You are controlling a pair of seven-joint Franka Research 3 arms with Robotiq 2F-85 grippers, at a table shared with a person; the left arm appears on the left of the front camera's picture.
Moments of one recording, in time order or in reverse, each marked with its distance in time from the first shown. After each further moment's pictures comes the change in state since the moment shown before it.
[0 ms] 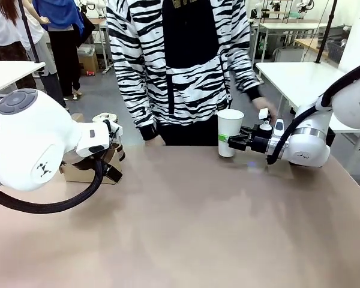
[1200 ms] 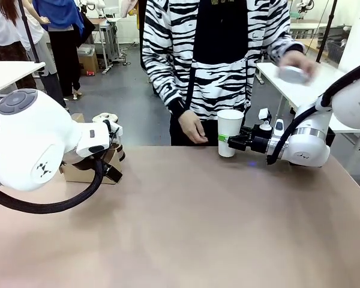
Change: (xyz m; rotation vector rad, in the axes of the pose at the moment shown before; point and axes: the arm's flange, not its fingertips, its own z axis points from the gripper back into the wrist) left arm 0.000 0.000 0.000 0.000 0.000 0.000; right arm 0.000 0.000 0.000 0.000 0.000 0.000
